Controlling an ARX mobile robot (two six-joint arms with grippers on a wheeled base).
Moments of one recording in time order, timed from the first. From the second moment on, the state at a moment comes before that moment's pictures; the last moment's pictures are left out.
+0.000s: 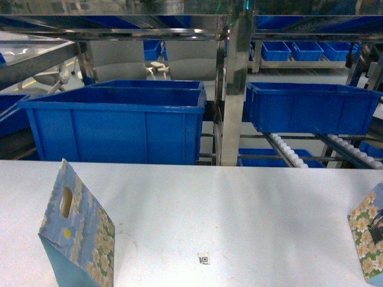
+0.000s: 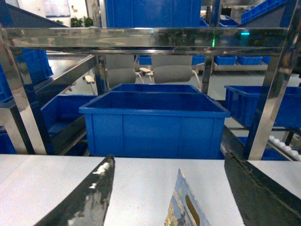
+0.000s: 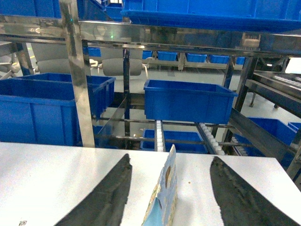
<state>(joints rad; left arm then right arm) -0.28 0.35 0.15 0.20 -0.31 0.00 0.00 0.15 0.19 -0.05 0.00 -0.01</state>
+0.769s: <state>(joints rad) 0.00 0.05 0.04 -0.02 0.00 0.00 0.00 0.05 0.06 -0.01 0.00 -0.01</state>
